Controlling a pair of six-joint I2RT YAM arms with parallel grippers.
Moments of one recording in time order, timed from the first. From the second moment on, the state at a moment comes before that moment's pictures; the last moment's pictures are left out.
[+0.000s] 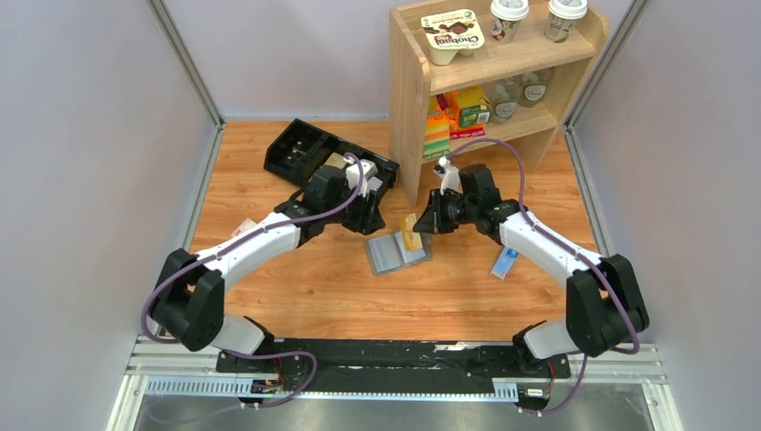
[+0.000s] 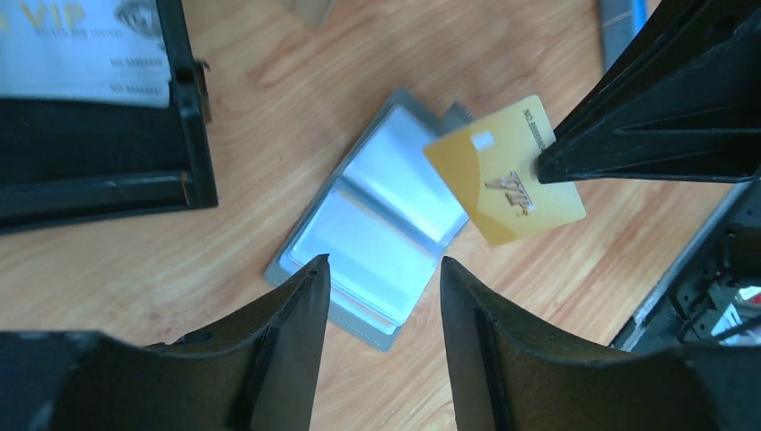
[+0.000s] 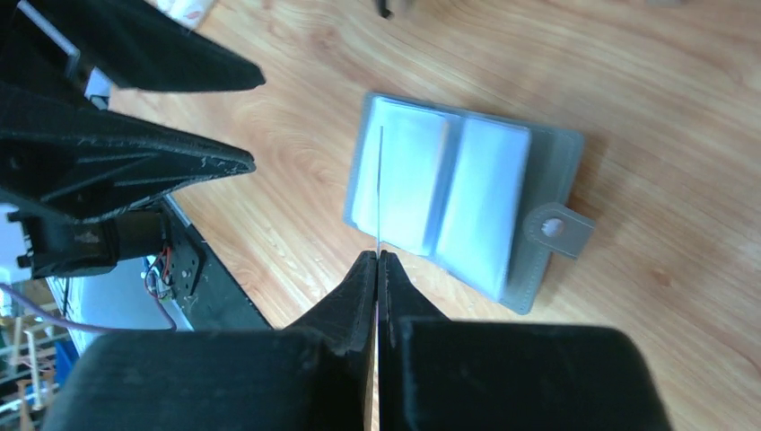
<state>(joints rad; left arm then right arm) -0.60 1.46 0.95 -0.16 0.28 -0.26 0.43 1.45 0.91 -0.19 -0.55 0.42</state>
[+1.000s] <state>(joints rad) -0.54 1.32 1.13 -0.34 1.04 0.26 0.73 1.24 1.09 -0.44 -0.53 0.01</state>
